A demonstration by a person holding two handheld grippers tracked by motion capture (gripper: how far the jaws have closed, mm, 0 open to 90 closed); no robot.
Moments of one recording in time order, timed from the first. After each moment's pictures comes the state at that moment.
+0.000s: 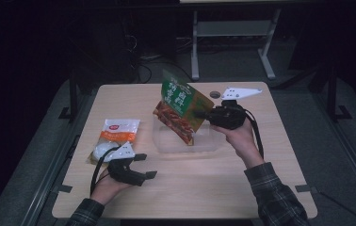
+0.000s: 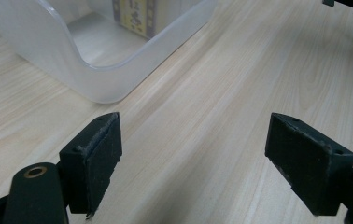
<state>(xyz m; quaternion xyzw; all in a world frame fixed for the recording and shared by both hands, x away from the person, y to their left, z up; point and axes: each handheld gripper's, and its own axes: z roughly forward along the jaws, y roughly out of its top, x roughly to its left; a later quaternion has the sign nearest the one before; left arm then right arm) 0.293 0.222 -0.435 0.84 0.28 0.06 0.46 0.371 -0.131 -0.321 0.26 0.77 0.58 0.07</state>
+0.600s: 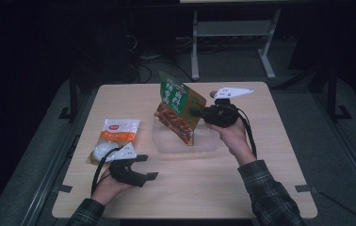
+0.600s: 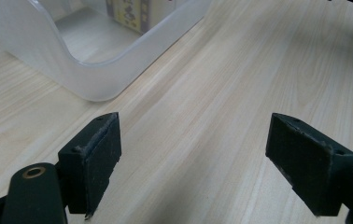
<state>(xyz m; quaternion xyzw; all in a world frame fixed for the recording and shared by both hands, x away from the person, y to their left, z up) 0.294 0.219 -0.438 0.85 0.27 0.06 0.45 0.385 -0.118 -0.334 0.28 0.76 0.58 0.08</state>
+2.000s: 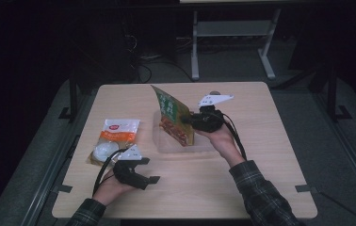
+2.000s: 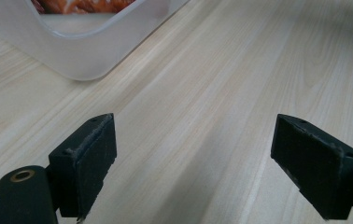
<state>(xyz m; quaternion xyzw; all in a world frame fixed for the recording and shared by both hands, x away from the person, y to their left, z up) 0.296 0.211 -0.447 0.87 0.28 0.04 0.42 0.396 -0.085 -0.367 0.28 0.80 0.53 0.08</state>
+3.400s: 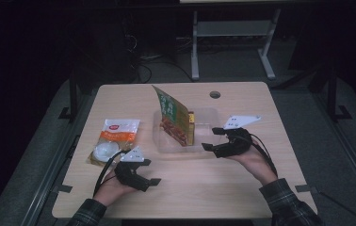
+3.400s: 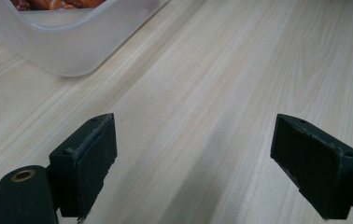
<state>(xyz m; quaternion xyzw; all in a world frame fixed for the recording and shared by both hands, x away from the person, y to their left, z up) 0.294 0.207 -0.449 0.88 0.26 0.04 0.40 0.337 -0.153 -0.387 0.28 0.83 0.48 0.11</state>
